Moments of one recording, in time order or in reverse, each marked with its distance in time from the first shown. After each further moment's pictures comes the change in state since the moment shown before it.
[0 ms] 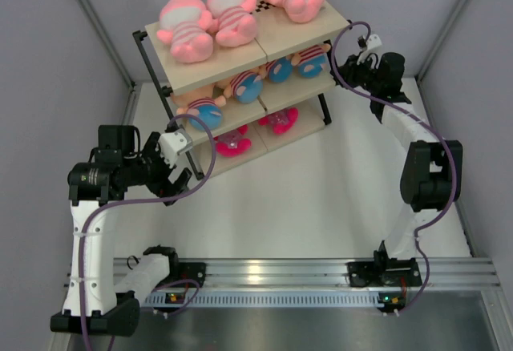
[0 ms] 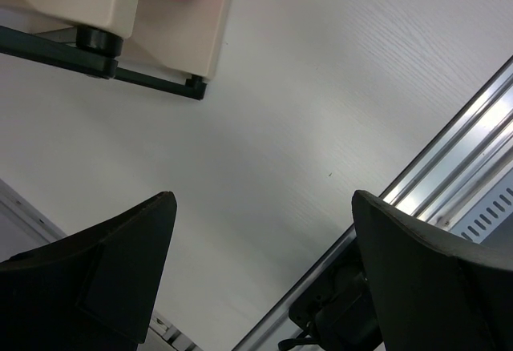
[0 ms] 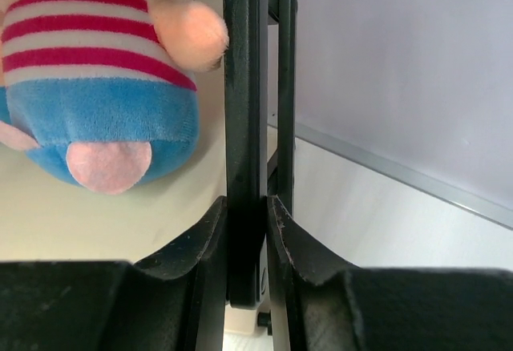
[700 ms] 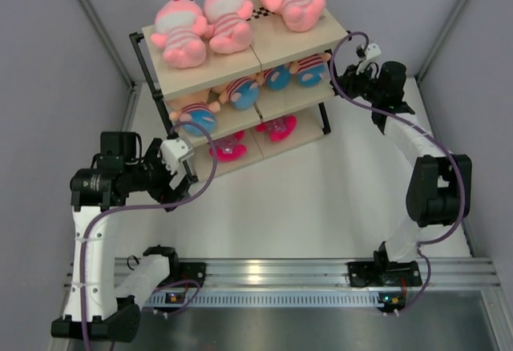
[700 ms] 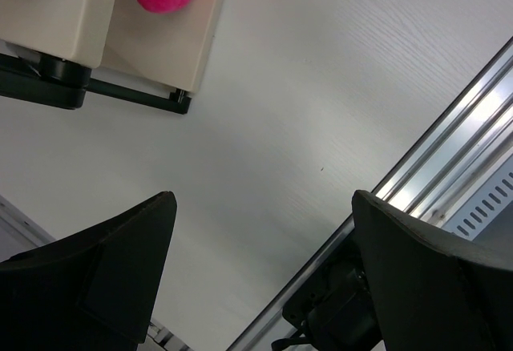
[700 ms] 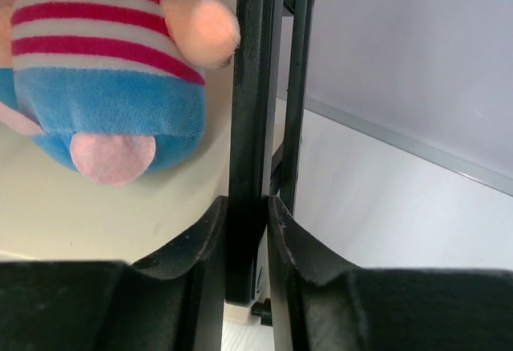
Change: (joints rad) left arm 0.000 -0.042 -0.050 0.000 0.012 0.018; right arm 0.020 -0.151 -0.148 -0.053 0.013 -0.052
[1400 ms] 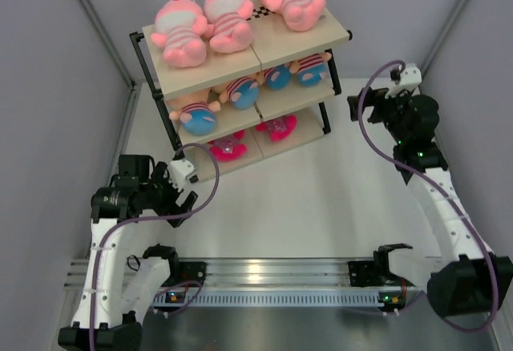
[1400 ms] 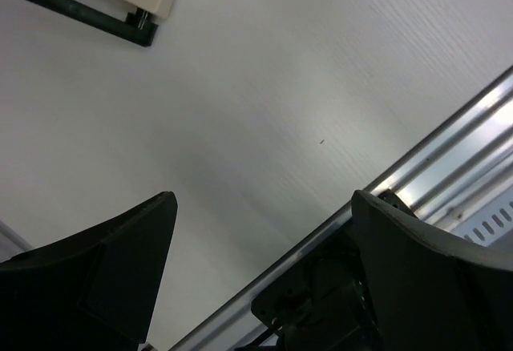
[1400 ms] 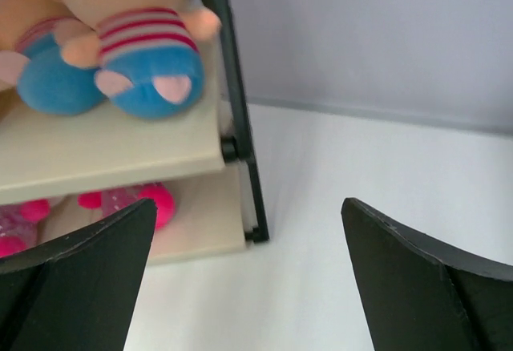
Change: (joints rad) left arm 0.000 -0.137 -0.341 0.106 -0.092 -0.066; right arm 0.027 -0.572 -0.284 -0.187 0.346 0.043
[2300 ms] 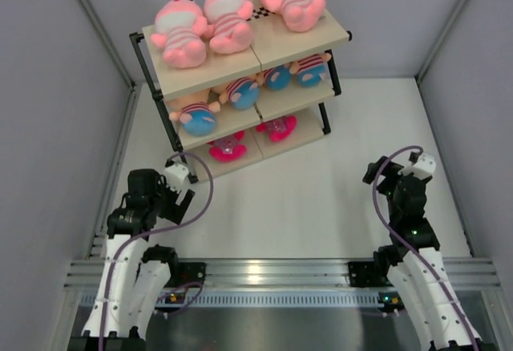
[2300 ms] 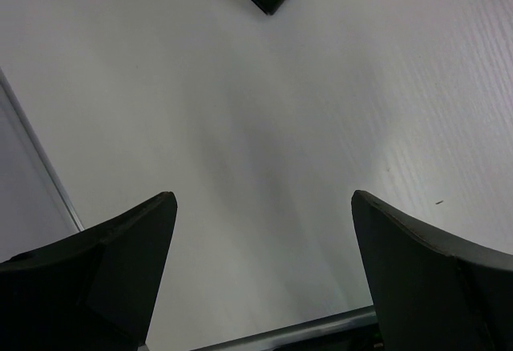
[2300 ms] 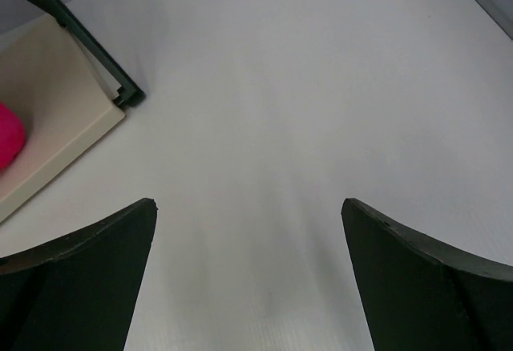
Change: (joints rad) left arm 0.010 -0.167 -0.366 0.401 -0.318 -0.177; right arm 0.000 -0.693 -0.708 -0.216 0.492 0.304
